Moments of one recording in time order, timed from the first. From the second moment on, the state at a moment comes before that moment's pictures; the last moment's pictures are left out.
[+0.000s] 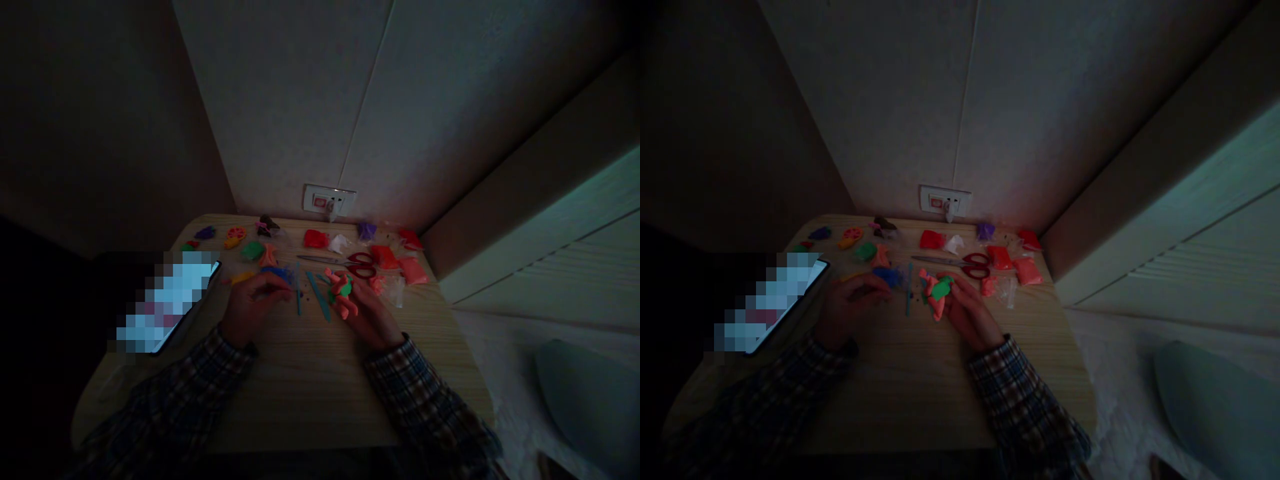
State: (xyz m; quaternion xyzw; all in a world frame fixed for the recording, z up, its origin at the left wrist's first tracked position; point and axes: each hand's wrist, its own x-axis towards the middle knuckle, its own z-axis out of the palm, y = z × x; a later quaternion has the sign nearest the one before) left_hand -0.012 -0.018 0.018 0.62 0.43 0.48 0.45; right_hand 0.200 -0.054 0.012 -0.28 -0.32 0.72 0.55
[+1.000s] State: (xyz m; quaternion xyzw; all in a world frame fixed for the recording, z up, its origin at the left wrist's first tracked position) left_hand -0.001 -0.034 0.026 0.53 0.39 0.48 0.57; right_hand 0.190 -0.064 0.005 -0.29 -0.33 0.75 0.49
